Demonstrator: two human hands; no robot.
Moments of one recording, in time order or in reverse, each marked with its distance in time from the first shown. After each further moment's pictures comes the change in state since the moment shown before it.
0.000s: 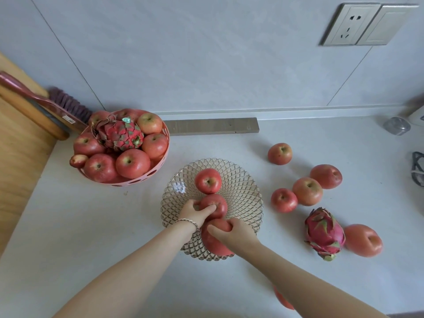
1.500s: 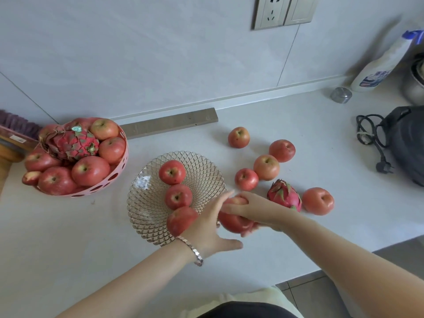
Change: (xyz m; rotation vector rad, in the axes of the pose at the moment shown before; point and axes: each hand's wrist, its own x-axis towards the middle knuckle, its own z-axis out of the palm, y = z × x) left_hand -0.102 0.020 0.064 0.382 -0.482 0.645; right_hand -0.051 0.046 -0.110 0.279 -0.235 0.016
